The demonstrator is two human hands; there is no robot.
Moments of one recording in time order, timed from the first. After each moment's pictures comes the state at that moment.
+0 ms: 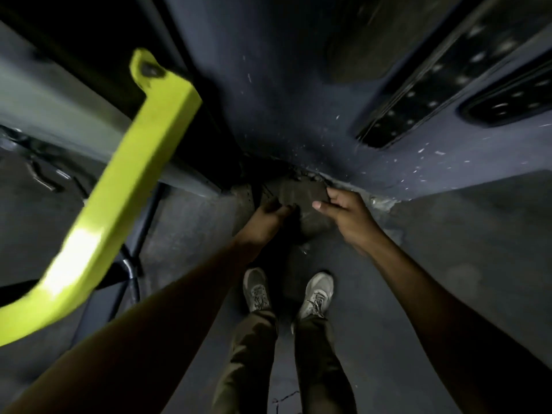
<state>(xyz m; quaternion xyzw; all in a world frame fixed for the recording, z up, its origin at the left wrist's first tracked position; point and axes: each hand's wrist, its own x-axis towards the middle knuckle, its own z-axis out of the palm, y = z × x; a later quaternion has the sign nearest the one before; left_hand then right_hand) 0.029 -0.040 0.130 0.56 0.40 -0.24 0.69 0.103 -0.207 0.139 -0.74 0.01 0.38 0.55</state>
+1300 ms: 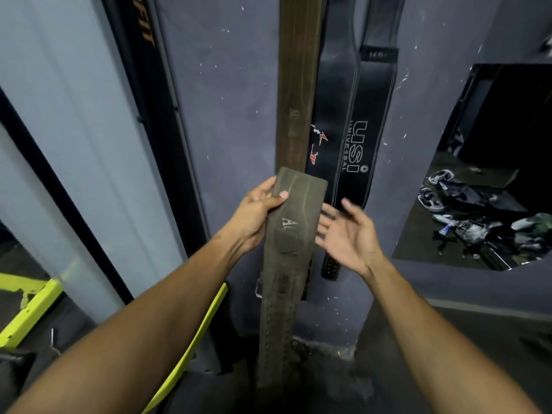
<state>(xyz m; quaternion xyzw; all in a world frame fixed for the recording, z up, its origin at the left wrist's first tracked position) -0.044 -0.076 0.731 0.55 -0.10 0.00 0.83 -0.007 -0.291 0.690 -0.36 -0.14 0.31 0.87</state>
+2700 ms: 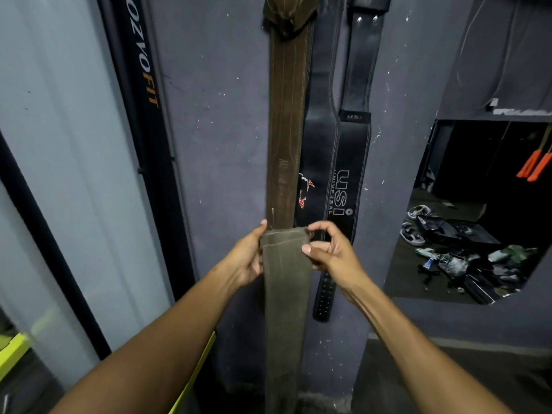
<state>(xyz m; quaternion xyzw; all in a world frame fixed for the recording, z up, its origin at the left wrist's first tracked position) -0.035 -0.070 0.753 0.57 0.09 -0.08 0.81 -0.039 -0.274 0.754 -0.68 -0.18 0.04 0.71</state>
